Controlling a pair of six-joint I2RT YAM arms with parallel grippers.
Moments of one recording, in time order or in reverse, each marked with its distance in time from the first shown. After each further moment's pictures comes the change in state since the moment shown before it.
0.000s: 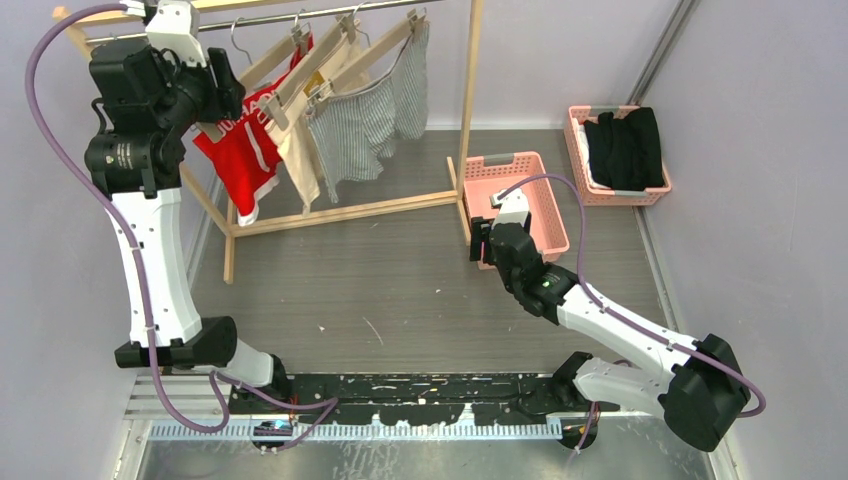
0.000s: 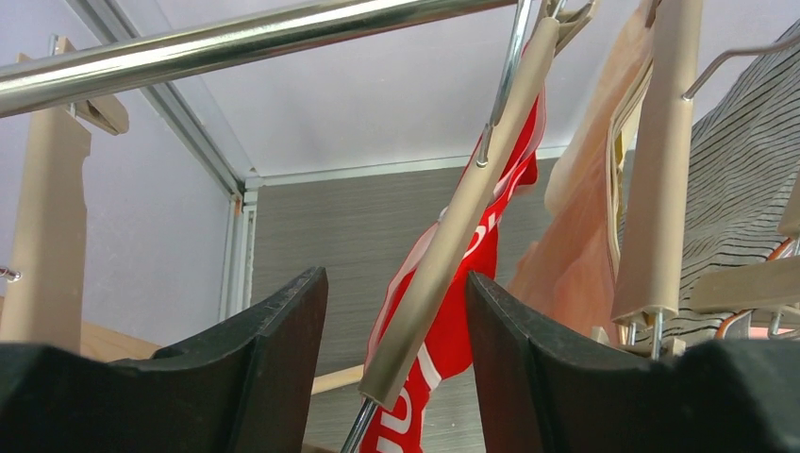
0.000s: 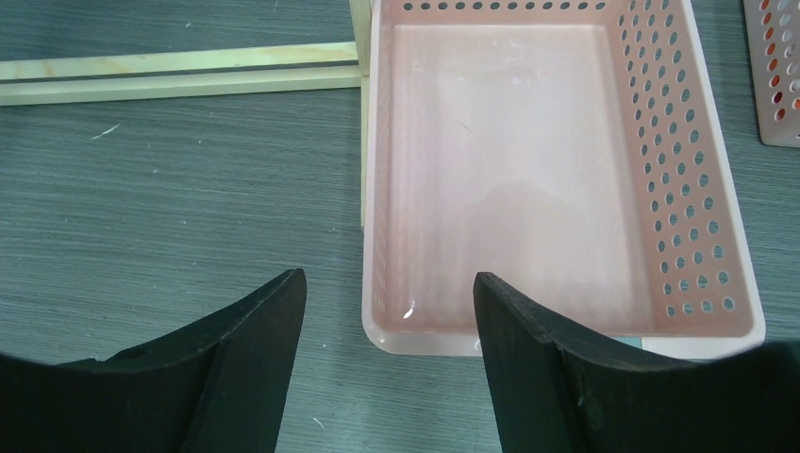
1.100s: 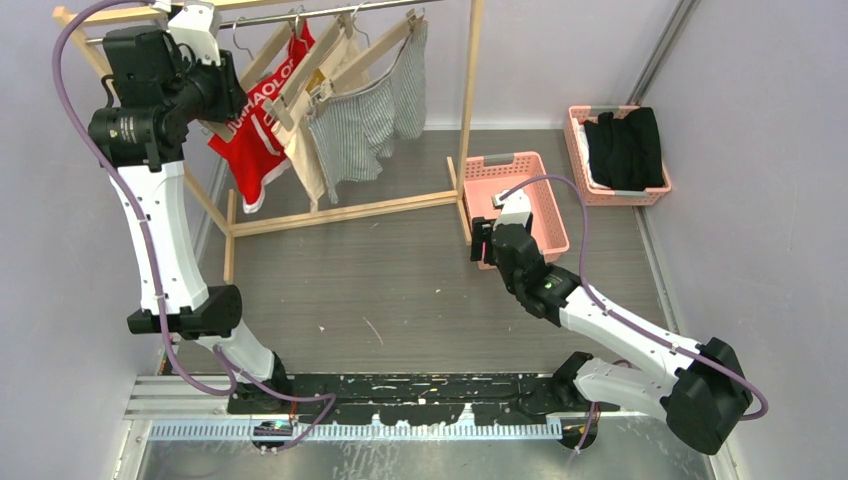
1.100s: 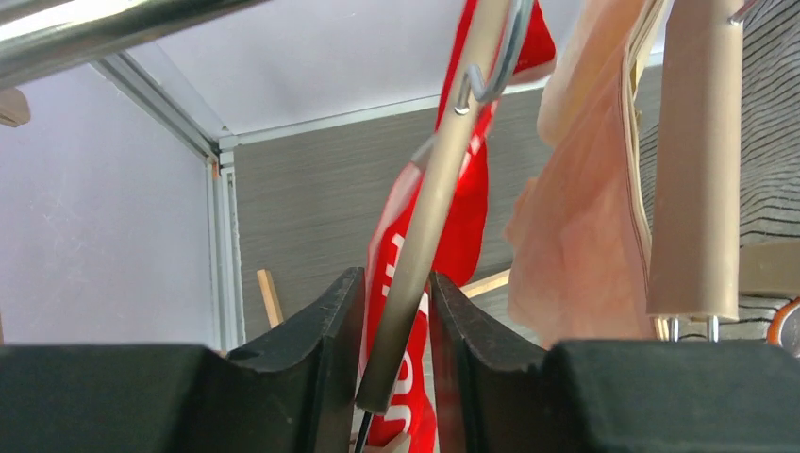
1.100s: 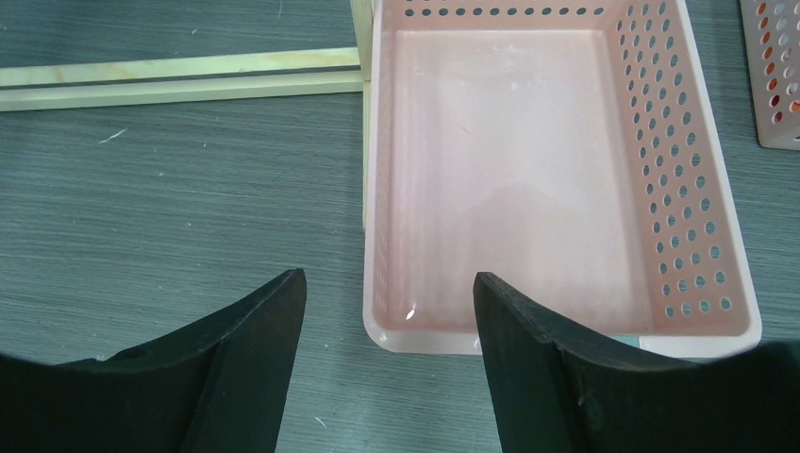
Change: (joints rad) left arm 0.001 0.182 0.259 -0.235 0.062 0.077; right arm 0.002 -0.020 -0.005 0.000 0.000 0.000
